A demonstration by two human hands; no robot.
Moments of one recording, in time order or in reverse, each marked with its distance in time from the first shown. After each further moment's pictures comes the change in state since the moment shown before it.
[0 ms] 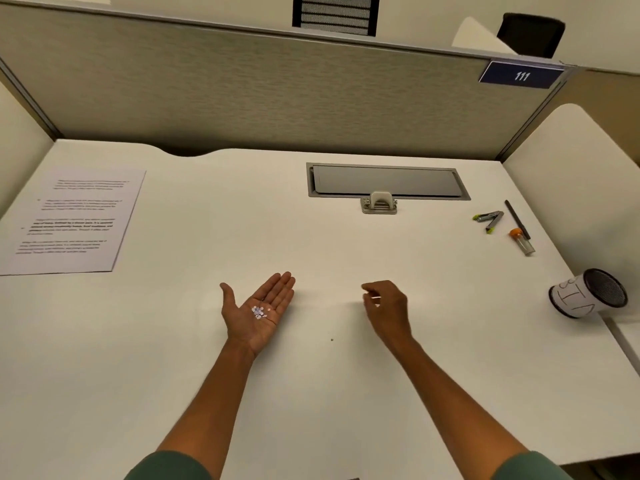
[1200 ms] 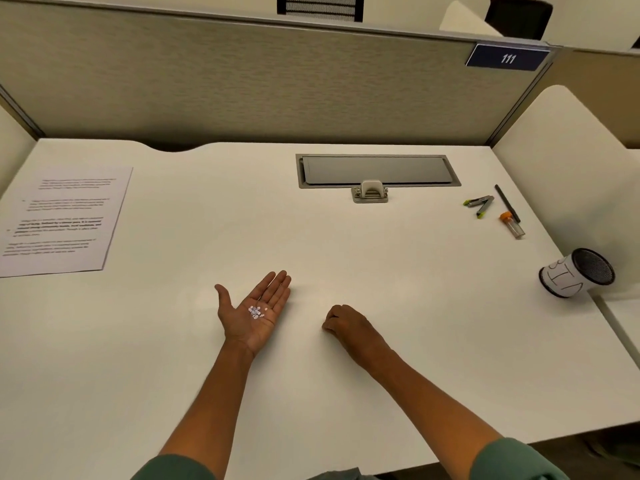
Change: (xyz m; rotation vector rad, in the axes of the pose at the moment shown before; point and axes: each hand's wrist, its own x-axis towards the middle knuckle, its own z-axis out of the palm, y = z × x) left_hand -0.008 -0.012 -0.004 -0.033 0.031 -0.007; right_hand -0.048 0.012 0.028 -0.567 -0.596 -0.443
